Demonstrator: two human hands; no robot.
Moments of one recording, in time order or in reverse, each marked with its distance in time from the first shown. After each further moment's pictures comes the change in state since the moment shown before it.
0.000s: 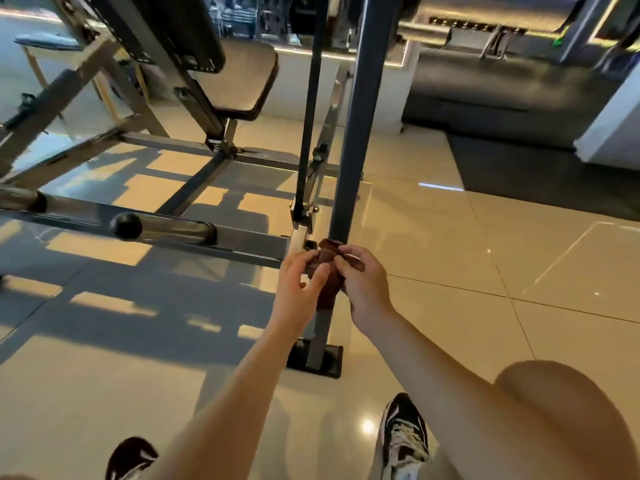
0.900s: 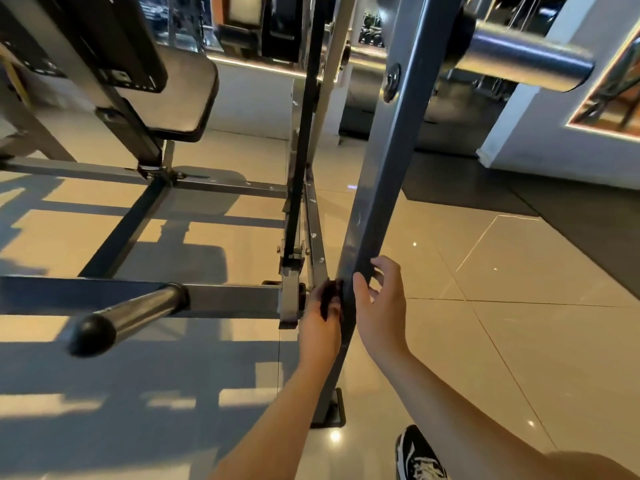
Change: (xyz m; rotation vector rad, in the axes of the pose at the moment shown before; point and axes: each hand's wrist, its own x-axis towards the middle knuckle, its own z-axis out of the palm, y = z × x) left_hand 0.094 -0.036 0.004 -0.239 -0.167 -0.181; right_hand 0.049 -0.013 0.054 -0.522 0.403 -0.416
